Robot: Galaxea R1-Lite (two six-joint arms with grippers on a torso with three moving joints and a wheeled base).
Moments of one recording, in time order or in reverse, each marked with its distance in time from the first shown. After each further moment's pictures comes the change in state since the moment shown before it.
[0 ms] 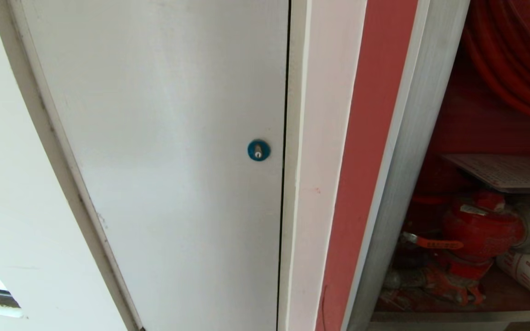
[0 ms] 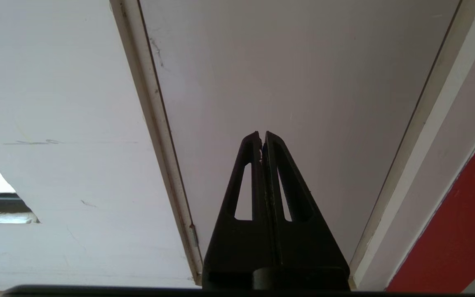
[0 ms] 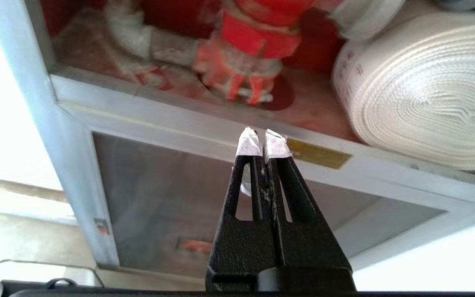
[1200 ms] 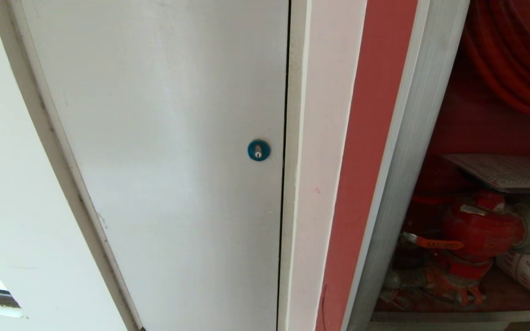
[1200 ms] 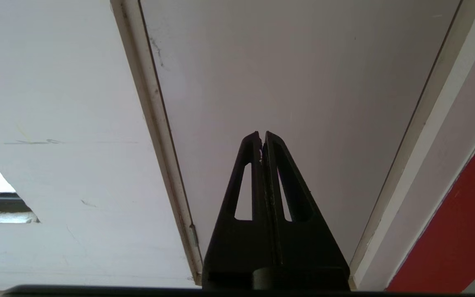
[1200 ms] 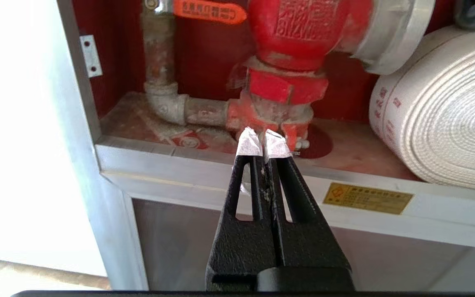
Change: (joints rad) left arm 0.000 0.000 0.000 0.000 -0.001 0.000; right arm -0.002 -0.197 0.301 -0.355 0.084 0.164
